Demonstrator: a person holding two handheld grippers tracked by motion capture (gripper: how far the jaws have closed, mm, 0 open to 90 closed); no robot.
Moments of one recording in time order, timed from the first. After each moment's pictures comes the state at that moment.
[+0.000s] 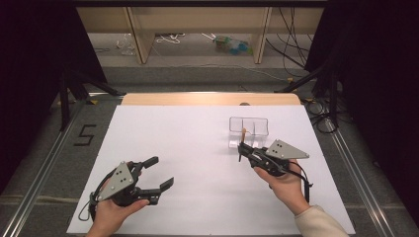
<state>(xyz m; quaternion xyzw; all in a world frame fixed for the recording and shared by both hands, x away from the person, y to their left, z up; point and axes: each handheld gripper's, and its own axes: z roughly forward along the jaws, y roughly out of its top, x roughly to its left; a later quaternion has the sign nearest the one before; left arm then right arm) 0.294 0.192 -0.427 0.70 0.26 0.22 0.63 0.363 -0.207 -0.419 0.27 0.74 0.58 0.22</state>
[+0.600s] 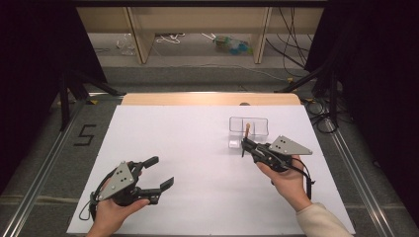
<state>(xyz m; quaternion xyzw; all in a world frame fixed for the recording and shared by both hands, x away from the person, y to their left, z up) 0.295 0.191 -0.428 0.70 0.26 0.22 0.63 0.372 -0.214 -0.415 0.28 0.73 0.58 0.23</state>
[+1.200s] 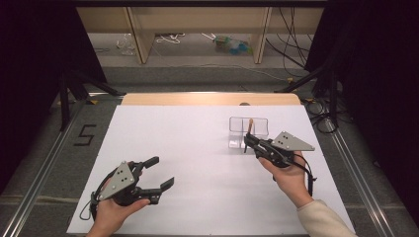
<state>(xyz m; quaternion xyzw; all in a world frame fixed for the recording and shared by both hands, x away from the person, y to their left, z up) 0.296 0.190 -0.429 0.70 0.26 0.21 0.63 0.381 -0.220 -0.411 0.29 0.72 0.58 0.24</state>
